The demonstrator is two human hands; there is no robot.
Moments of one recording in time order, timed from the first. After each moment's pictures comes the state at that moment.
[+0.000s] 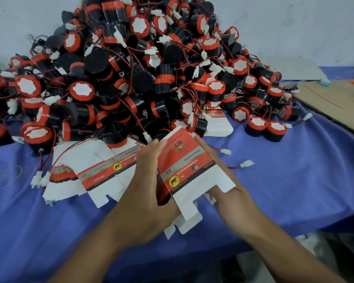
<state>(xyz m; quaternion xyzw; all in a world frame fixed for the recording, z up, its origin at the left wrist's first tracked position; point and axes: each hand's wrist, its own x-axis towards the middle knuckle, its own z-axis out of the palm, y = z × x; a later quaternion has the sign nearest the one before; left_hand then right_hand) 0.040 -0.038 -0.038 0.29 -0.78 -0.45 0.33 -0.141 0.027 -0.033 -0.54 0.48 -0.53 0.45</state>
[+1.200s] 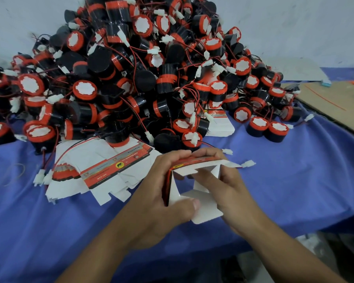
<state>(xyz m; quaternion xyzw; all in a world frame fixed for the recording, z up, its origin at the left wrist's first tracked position) 0.036 -0.030 -0.028 0.22 -0.75 -0.52 0.33 -0.136 0.017 -0.029 -0.49 0.50 -0.57 0.43</state>
